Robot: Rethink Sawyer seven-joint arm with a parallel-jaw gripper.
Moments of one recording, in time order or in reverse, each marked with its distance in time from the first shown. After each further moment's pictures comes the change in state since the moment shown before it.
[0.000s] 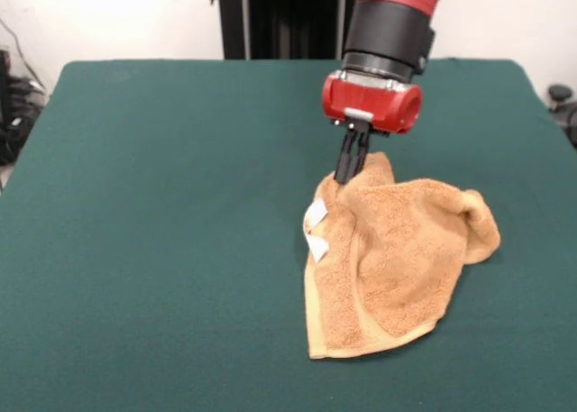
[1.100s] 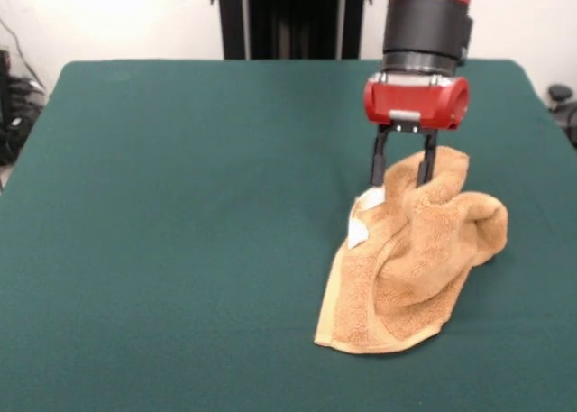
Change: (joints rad) arm -0.111 -0.086 0.194 0.013 -0.097 0.003 0.000
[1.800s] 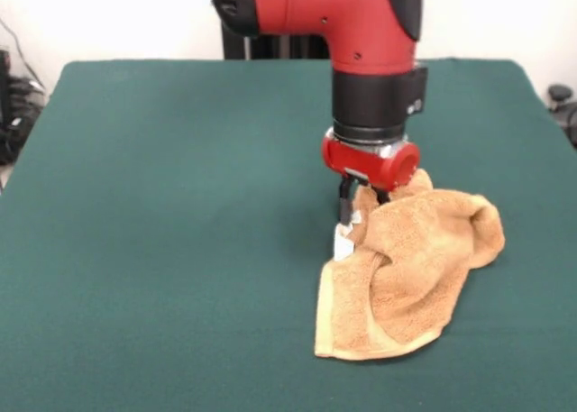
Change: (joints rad) arm -0.322 0.041 0.359 -0.170 -0.156 0.518 -0.004
